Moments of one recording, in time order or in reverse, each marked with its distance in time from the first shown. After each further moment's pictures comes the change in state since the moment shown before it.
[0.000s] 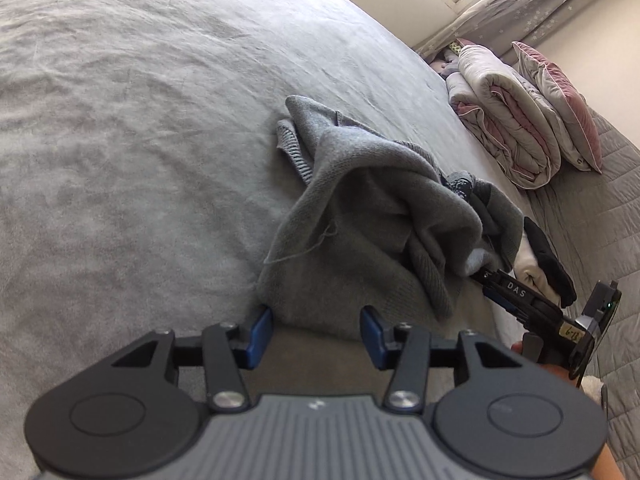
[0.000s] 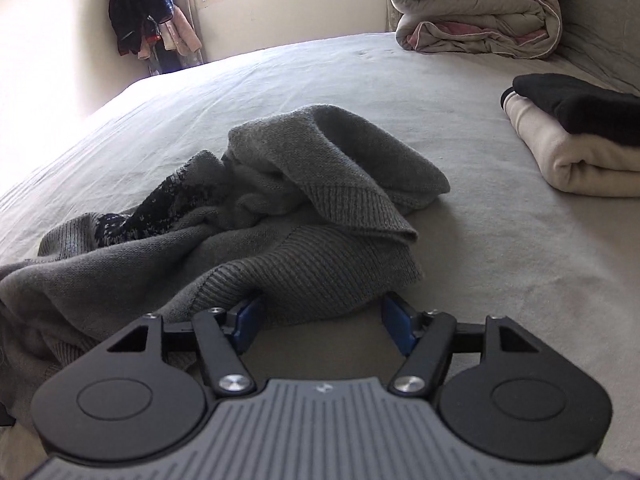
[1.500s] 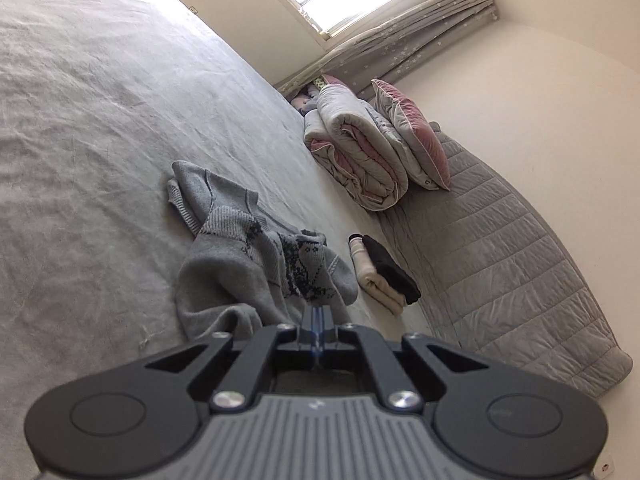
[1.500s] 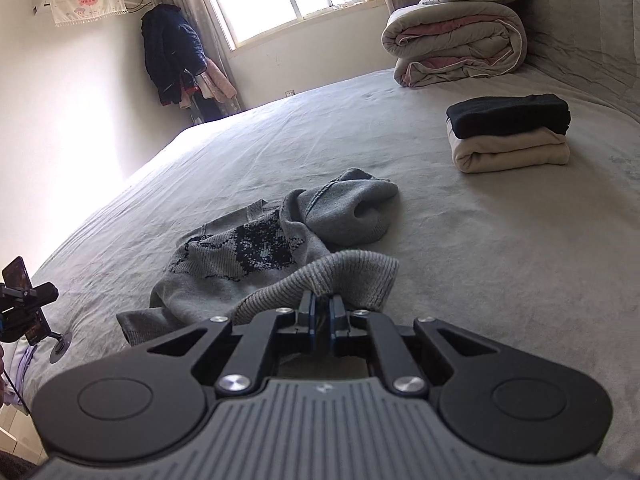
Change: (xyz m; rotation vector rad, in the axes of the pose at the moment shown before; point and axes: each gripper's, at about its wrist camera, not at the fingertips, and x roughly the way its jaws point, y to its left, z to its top) left arm -0.111 0.027 -0.017 0.040 -0.064 -0.440; right arm -0.201 -0.053 -0.059 0.109 -0.082 0.153
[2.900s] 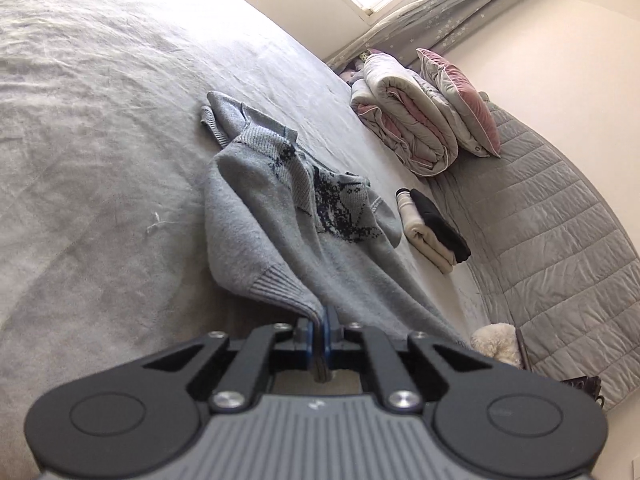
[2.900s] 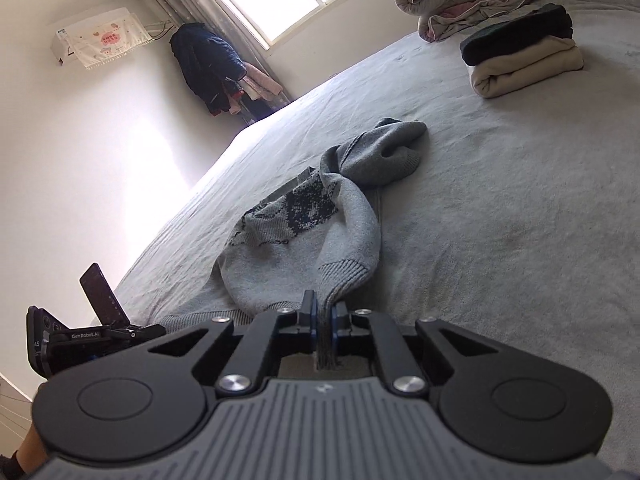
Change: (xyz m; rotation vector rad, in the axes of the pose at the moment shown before) left arm 0.001 -0.024 -0.069 -0.025 0.018 0.142; right arm -0.035 -0.045 -0.044 0.193 0.046 0.306
